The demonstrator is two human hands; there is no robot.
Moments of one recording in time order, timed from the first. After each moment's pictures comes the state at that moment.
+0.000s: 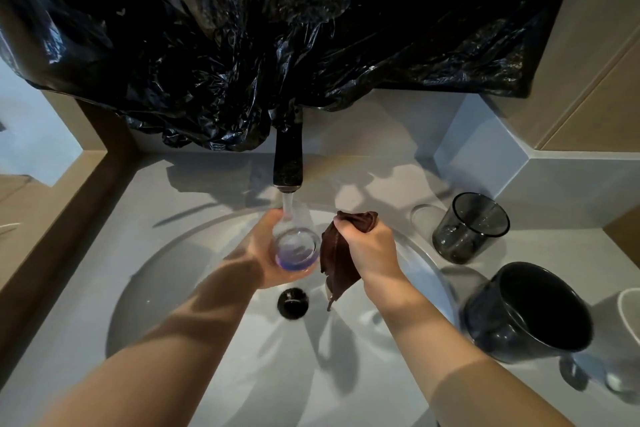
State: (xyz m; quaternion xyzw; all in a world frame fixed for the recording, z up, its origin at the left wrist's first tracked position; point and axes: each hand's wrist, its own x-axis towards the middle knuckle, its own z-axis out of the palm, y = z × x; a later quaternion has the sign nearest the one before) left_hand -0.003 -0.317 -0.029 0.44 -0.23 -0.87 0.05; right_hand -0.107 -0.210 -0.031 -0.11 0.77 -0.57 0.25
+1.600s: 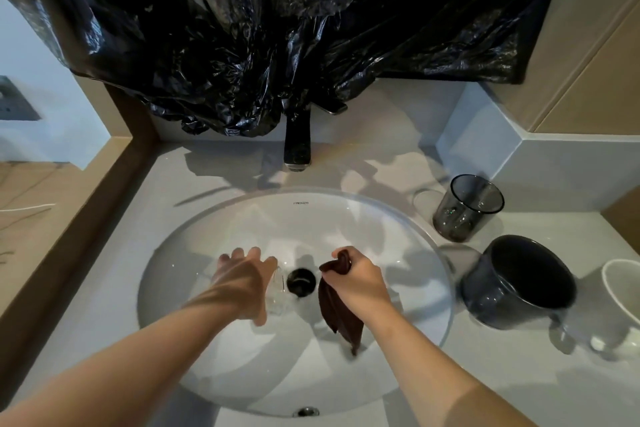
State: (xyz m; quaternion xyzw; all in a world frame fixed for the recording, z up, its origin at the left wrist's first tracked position) left_hand 0.073 -0.289 -0.048 0.31 -0.92 -0.06 -0.22; right_hand -0.057 -0.160 -0.061 -0.23 0.84 -0.37 0.32
